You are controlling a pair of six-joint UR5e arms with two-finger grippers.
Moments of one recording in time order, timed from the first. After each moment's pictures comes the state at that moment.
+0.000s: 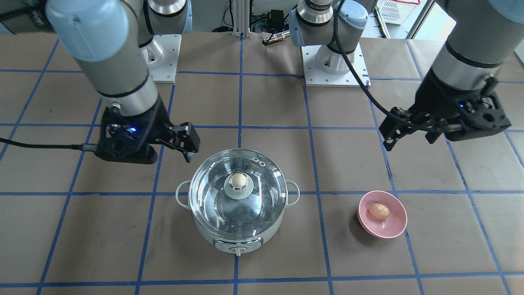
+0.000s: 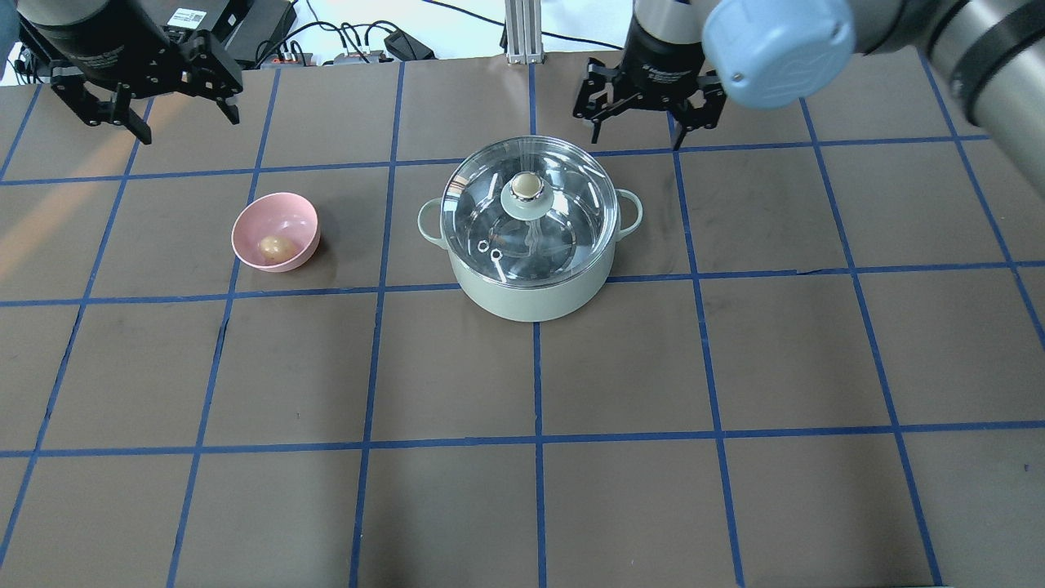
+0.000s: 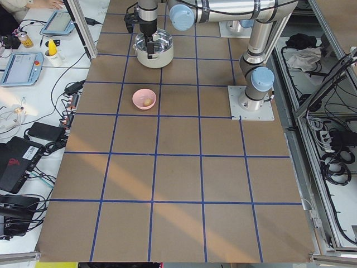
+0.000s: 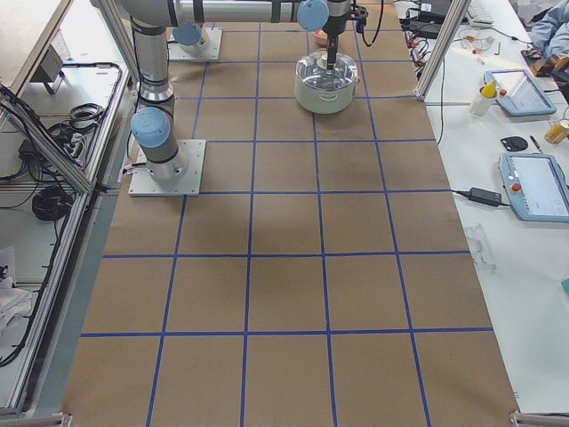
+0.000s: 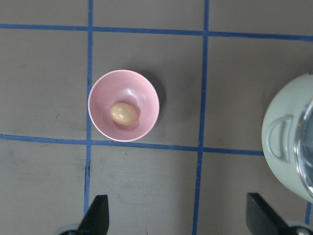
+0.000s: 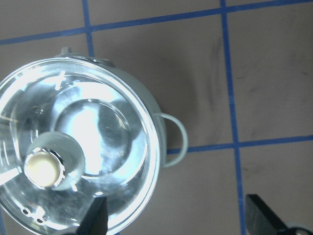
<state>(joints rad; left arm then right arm) -1.40 -1.70 -1.43 -1.48 1.60 -0.10 1.74 -1.28 1.40 -1.76 -1.51 0.29</state>
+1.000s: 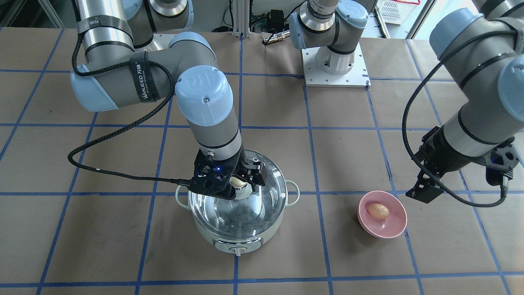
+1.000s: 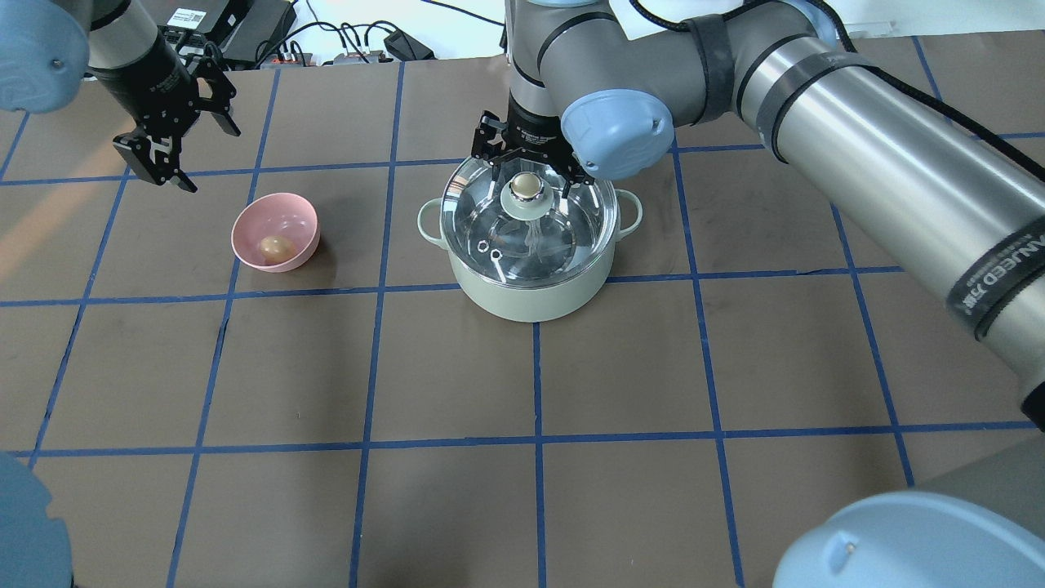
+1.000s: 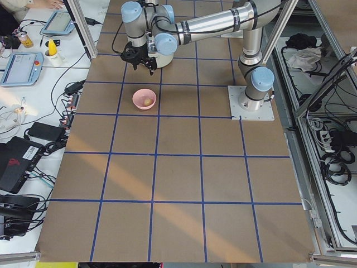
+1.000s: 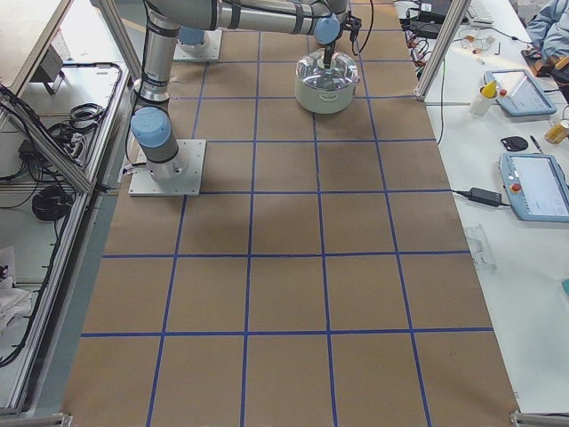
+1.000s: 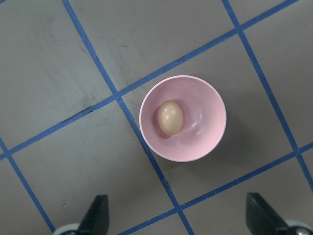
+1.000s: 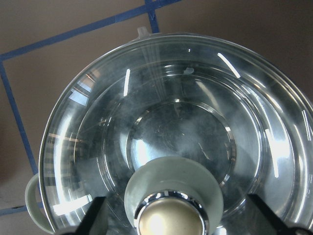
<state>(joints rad) -1.35 -1.87 -1.43 -1.43 1.60 -0.97 1.89 -1.12 1.39 -1.94 -1.46 0.58</state>
